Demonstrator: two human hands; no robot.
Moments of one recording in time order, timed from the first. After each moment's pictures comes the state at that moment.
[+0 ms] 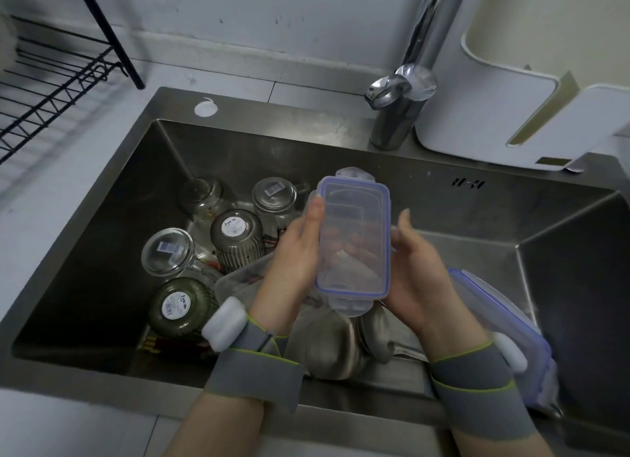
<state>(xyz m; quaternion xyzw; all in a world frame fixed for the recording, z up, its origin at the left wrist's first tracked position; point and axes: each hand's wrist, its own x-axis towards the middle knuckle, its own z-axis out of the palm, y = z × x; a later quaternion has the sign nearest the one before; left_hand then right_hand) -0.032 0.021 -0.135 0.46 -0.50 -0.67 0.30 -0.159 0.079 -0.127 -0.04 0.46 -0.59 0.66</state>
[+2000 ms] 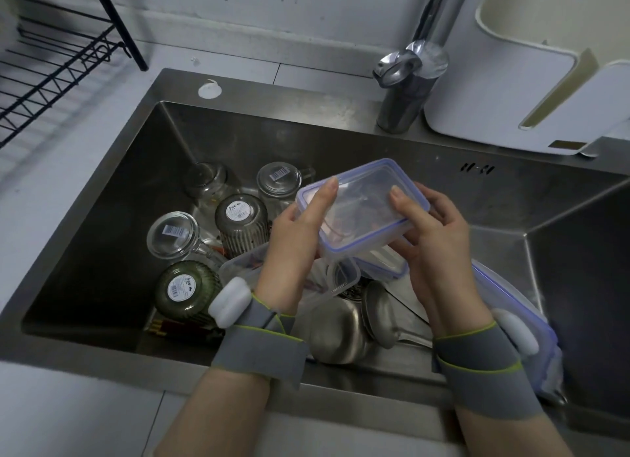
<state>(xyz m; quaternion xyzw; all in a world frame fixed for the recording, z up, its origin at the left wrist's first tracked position) -0.028 0.022 -0.133 0.49 -0.39 -0.70 0.35 -0.161 0.077 -0.125 -0.13 0.61 -0.67 0.40</state>
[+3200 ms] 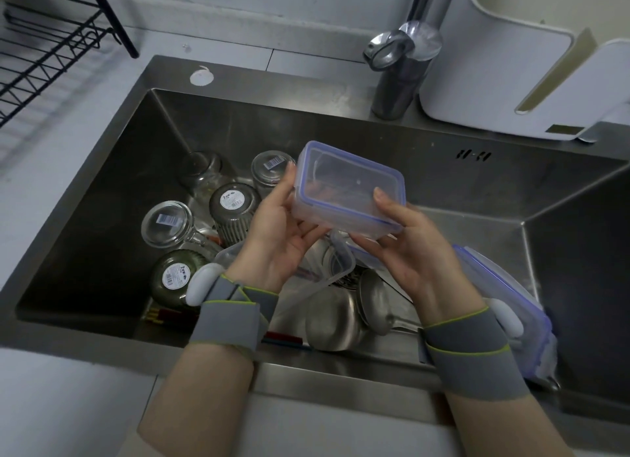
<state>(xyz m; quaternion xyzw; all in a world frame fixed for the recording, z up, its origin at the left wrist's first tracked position) -0.022 0.011 -0.133 0.46 -0.25 -0.79 0.32 -0.158 0.076 -0.135 -0.06 0.54 -0.62 0.58</state>
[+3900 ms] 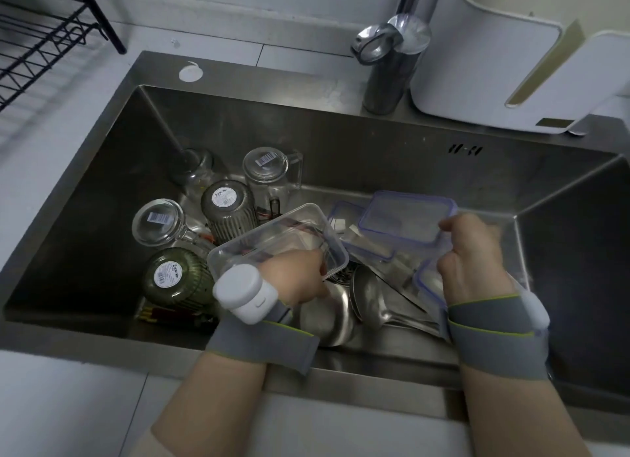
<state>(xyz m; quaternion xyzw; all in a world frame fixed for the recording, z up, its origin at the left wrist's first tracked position) -0.025 0.034 -0.174 0.45 -0.79 -0.36 -0.23 -0.222 0.088 -0.157 0.11 0.76 -0.57 0.29</state>
